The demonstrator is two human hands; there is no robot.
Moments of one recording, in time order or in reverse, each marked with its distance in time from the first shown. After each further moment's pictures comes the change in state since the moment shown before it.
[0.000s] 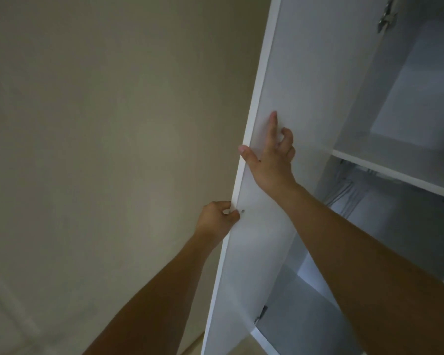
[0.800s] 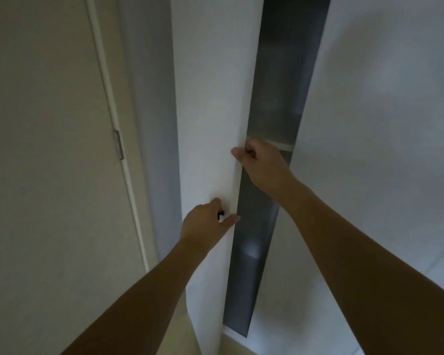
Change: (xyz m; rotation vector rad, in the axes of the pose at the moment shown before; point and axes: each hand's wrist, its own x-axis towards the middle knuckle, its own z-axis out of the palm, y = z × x) left_hand -0.108 0.126 0.276 0.472 -0.207 0.354; right_hand -0.114 0.201 -0.286 0.111 -0.087 0.186
